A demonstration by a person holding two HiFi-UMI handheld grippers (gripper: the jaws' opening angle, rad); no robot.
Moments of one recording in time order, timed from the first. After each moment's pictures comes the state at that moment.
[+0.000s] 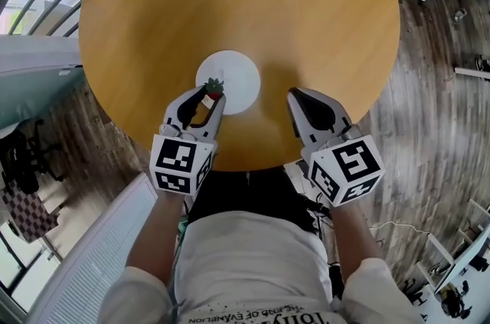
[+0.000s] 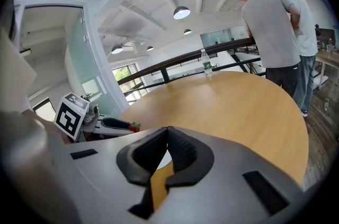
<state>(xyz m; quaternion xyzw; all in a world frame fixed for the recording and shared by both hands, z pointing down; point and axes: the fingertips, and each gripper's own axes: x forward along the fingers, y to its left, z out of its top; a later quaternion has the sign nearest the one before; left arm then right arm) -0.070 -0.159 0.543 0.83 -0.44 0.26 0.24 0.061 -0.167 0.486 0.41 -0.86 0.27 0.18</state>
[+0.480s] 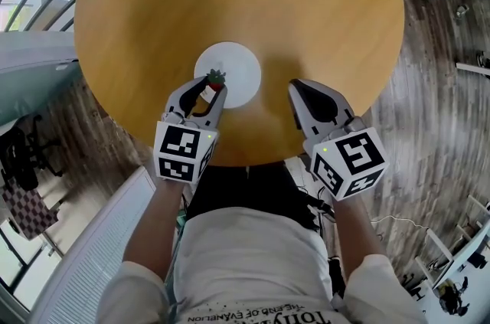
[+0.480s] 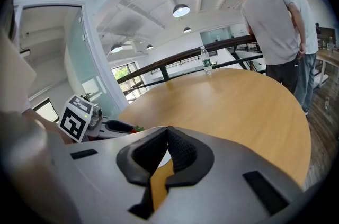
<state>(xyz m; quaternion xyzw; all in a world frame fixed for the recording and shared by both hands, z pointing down) -0.069 -0.162 0.572 0.82 -0.43 0.29 0.24 0.059 -0.171 0.500 0.41 -0.85 0.27 0.18</state>
